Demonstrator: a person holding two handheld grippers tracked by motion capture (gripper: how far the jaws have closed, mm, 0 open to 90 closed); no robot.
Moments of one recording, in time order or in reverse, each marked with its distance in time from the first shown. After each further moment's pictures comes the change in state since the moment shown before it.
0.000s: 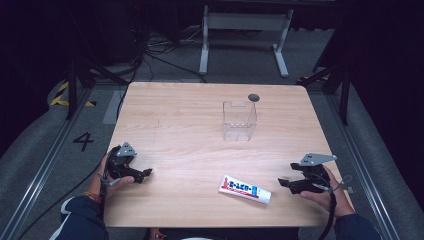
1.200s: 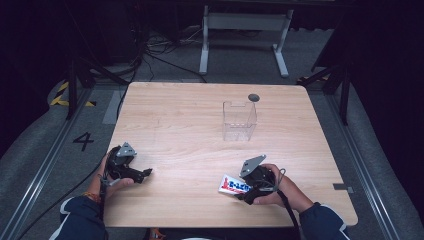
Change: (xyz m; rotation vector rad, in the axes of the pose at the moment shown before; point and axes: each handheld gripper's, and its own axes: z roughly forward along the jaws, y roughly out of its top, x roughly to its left) left arm -0.001 0.000 0.000 -0.001 0.002 -0.007; right arm 0.098 0.071 0.073 0.246 0.223 -0.320
